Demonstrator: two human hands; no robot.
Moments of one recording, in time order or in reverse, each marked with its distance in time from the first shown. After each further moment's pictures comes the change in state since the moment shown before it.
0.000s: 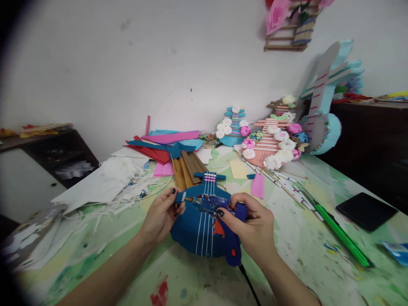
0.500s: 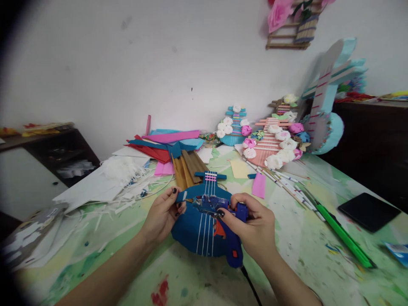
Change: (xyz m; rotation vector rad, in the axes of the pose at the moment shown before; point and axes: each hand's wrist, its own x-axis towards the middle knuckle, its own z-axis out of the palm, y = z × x) left_hand 0.001 -0.001 -0.001 0.003 -0.005 0.004; right_hand 0.000 -0.001 0.000 0.008 -0.014 0.013
